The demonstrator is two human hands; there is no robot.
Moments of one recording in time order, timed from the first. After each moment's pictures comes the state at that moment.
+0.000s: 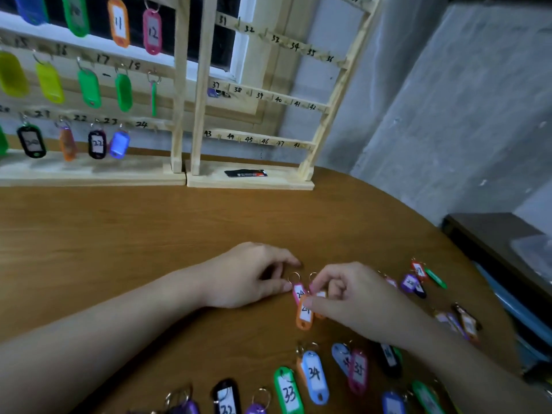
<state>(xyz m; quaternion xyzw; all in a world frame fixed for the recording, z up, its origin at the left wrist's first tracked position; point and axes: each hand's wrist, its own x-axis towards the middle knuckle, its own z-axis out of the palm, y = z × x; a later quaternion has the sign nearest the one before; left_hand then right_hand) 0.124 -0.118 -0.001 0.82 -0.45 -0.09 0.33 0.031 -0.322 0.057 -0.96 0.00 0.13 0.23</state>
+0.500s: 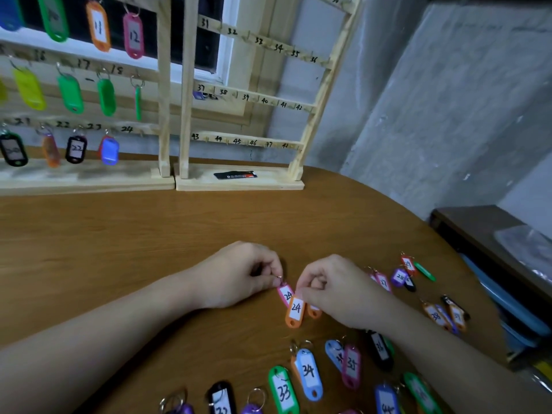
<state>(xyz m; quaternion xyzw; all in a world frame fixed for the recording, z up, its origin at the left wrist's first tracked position) 0.127 -0.118 -0.010 0.81 -0.44 -0.07 0.38 0.040 -0.319 0.046 -0.97 0.00 0.13 0.23</state>
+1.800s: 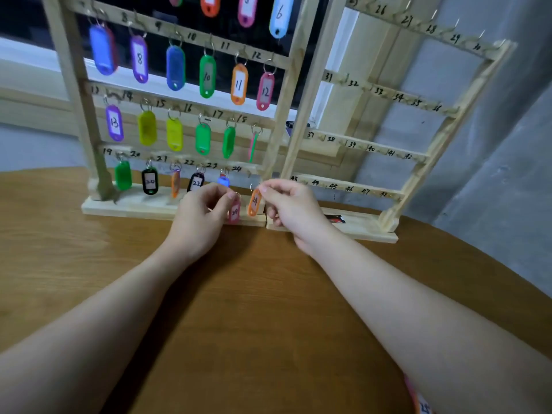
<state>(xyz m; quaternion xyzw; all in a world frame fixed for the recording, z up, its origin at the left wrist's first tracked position) 0.219 0.036 0.006 0.80 -0.05 0.25 0.54 0.244 -0.131 0.060 -0.79 -0.08 0.02 0.61</state>
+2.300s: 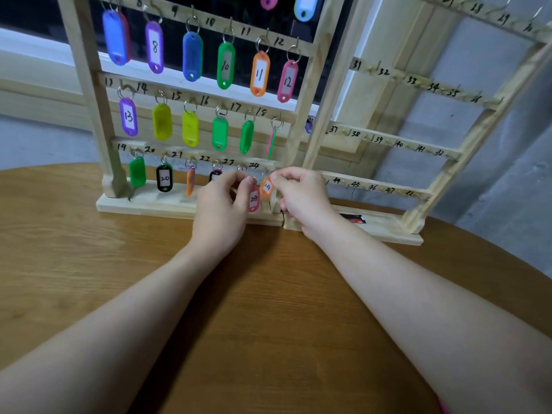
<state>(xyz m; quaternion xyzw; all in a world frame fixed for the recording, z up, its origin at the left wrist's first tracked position) 0.228 0.020 0.014 0.79 -0.01 0.34 0.52 0.272 -0.106 0.055 -0.81 -0.05 -0.05 0.58</state>
